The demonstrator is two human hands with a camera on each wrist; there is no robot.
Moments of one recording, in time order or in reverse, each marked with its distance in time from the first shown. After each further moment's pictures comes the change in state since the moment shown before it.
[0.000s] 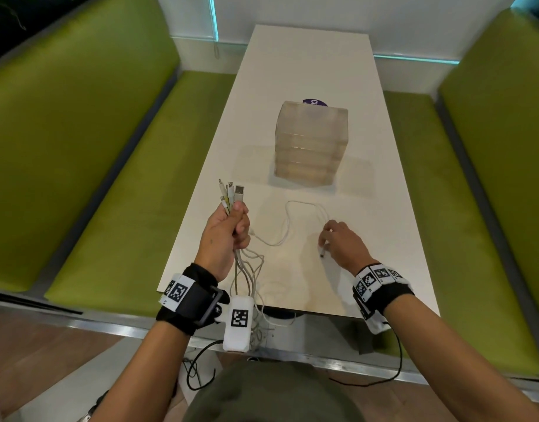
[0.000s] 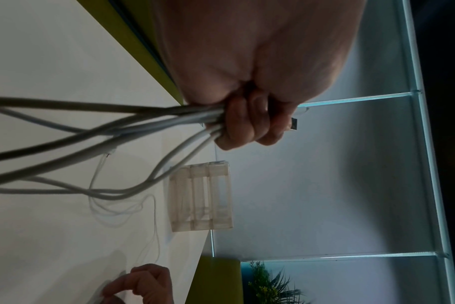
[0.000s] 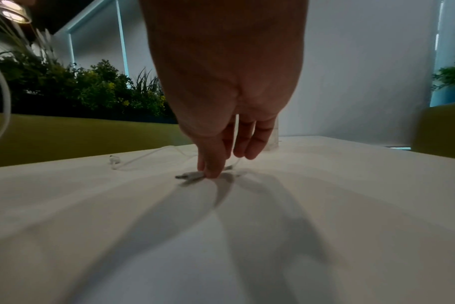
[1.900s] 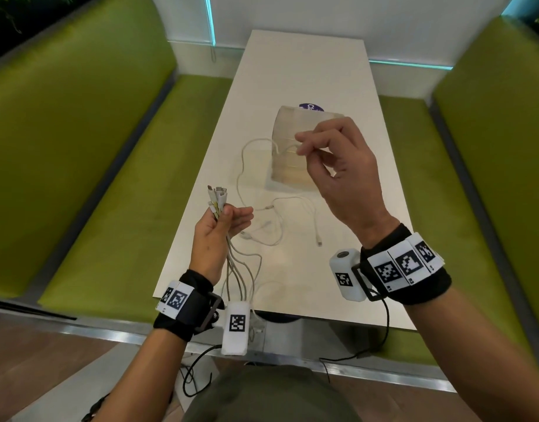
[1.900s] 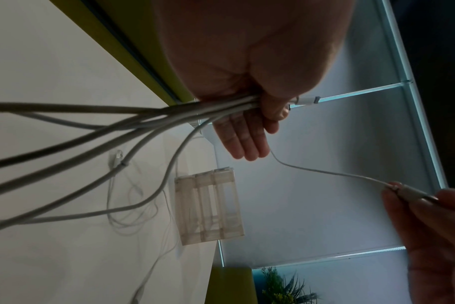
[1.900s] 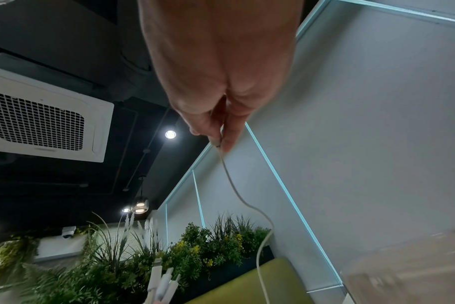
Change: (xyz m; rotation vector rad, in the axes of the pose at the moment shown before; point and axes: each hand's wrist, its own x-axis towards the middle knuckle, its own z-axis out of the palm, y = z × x) left_hand 0.005 -0.008 -0.008 0.076 0.065 0.215; right_hand -0.021 -0.121 -0.198 0.695 0.816 -0.456
